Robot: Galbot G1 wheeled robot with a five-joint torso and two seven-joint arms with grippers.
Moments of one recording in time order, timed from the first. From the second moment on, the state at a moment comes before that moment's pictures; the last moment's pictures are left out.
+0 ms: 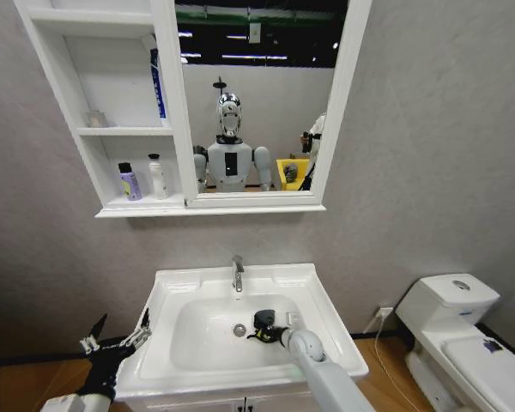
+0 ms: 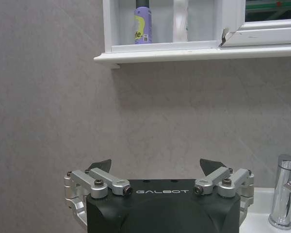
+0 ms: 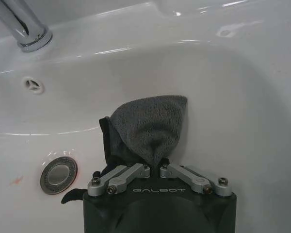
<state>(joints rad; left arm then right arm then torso) 1.72 -1.50 -0.79 -2.42 -0.21 0.17 -0.04 -0.88 1.31 0.21 1.42 0.64 -0.66 0.16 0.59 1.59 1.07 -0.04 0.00</state>
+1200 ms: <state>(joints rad) 1.72 -1.50 -0.79 -2.42 -0.21 0.17 -0.04 -0.76 1.07 0.30 1.38 0.51 -0.28 -0.07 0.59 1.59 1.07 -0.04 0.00</state>
